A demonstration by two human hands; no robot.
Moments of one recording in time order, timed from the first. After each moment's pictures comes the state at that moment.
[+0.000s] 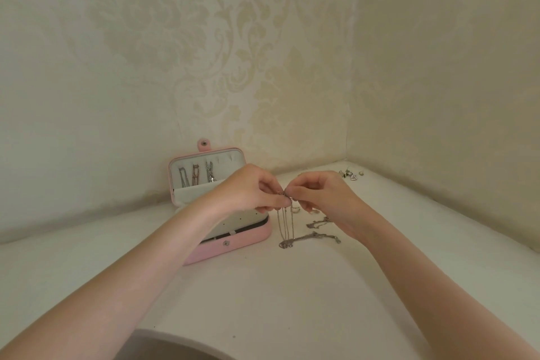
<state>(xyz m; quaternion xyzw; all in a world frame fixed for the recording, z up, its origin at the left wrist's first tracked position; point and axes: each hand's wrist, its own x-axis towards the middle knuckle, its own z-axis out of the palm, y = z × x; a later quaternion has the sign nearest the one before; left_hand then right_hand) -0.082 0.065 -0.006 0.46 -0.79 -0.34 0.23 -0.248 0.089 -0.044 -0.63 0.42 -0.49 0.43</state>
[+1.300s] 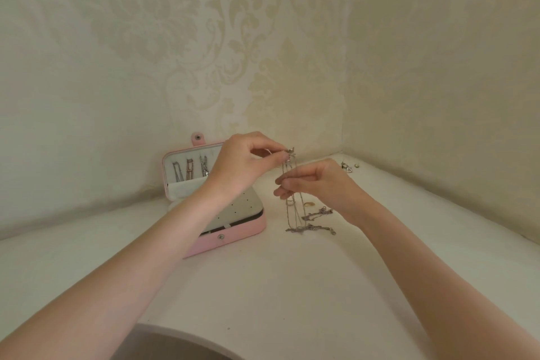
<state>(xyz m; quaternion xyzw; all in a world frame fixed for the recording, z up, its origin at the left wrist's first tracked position) -0.092 0.068 0.001 0.36 -0.79 -0.22 0.45 -0.257 0.087 -0.043 -0.66 0.40 -0.47 0.42</state>
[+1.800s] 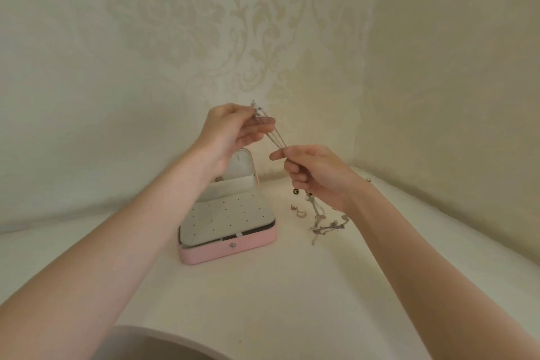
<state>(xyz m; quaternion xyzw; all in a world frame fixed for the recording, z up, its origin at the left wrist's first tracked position) -0.065 0.053 0.053 0.36 -0.57 -0.47 0.57 -0.225 0.068 -0.001 -0.60 0.36 -0.49 0.52</state>
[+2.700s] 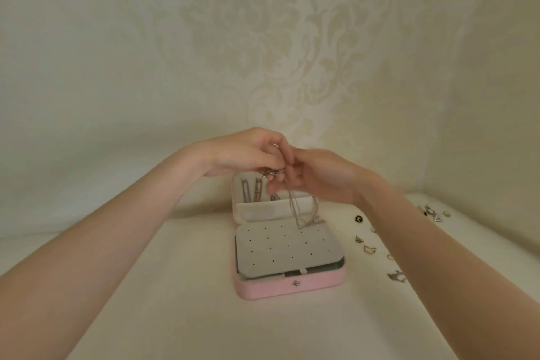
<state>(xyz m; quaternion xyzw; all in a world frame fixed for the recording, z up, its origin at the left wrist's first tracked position) 0.024 0.014 0.066 0.41 -0.81 -0.36 0.23 -0.144 -0.011 0.024 -0.67 0.29 -0.31 0.61</state>
